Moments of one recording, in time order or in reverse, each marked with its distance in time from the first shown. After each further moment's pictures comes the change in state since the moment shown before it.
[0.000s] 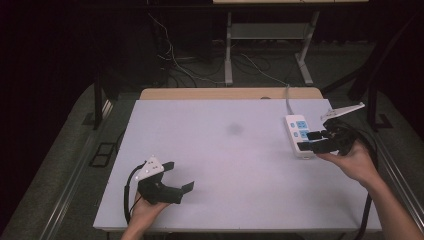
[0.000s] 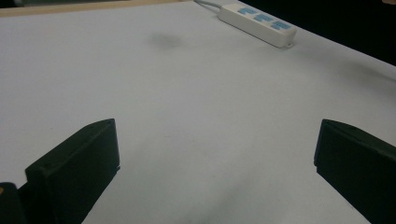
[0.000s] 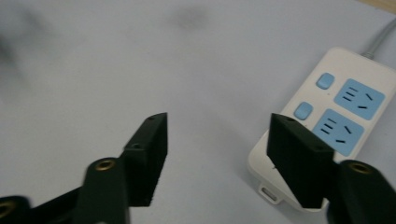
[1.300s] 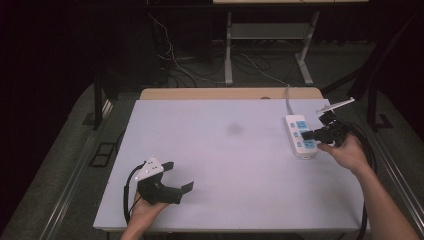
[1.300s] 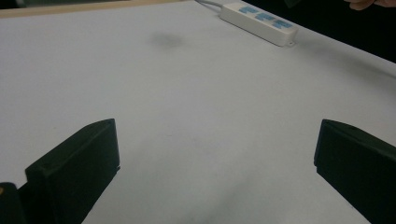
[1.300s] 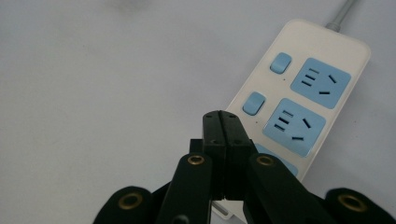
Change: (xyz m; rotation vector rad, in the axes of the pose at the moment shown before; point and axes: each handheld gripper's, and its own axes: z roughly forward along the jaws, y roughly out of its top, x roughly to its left) left arm 0.000 0.000 -0.001 0.001 0.004 0.006; right arm -0.047 0.002 0.037 0.068 -0.048 0.074
